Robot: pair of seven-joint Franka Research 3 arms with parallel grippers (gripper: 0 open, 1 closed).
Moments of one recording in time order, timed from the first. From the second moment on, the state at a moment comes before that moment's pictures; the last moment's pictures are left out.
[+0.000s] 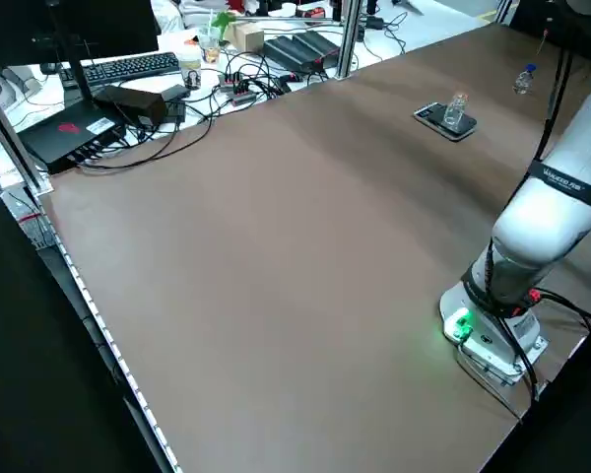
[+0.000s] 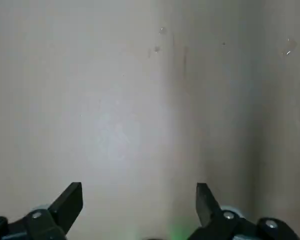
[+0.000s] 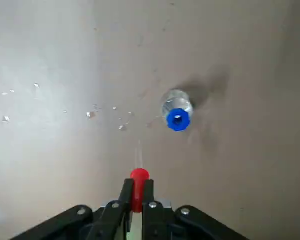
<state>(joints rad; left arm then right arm) 0.00 0.02 -0.09 -1.55 -0.02 1.53 0.04 -0.07 0.08 0.02 -1.93 0.02 1.77 -0.06</state>
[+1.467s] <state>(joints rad) 0.00 0.01 -0.07 -1.55 -0.02 1.52 0.04 0.19 0.06 0.02 -1.83 0.18 1.74 0.36</state>
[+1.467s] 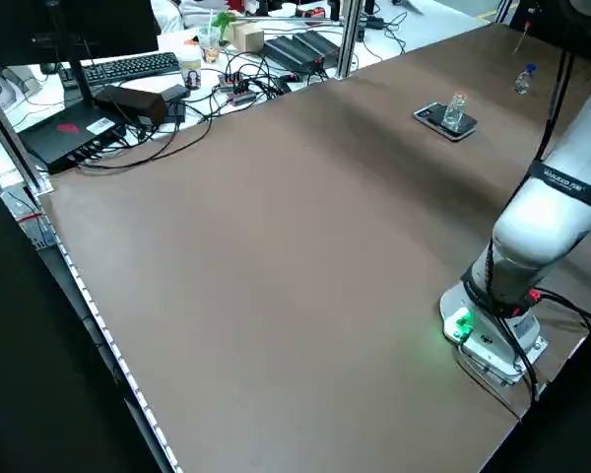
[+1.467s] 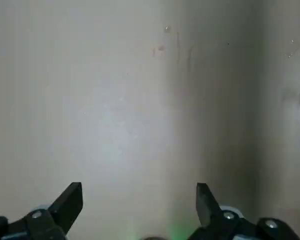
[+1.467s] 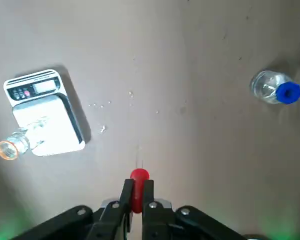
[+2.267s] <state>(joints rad) 0.00 0.01 -0.07 -1.55 -0.02 1.52 0.04 0.35 0.06 0.02 -1.72 0.27 1.75 0.64</state>
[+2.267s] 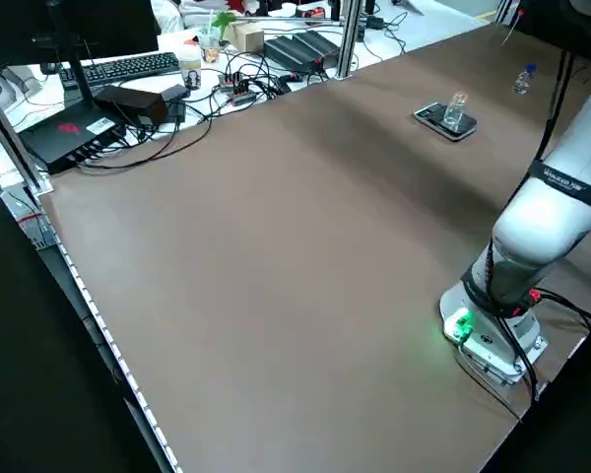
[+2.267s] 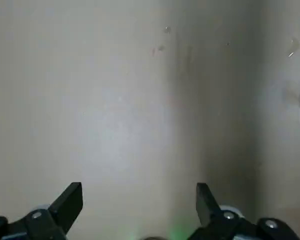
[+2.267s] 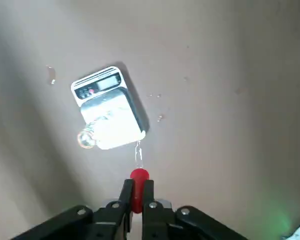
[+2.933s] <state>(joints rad) -0.01 0.02 -0.09 -1.55 0.09 1.52 0.04 0.48 0.15 0.02 -1.72 0.27 1.95 0.83</state>
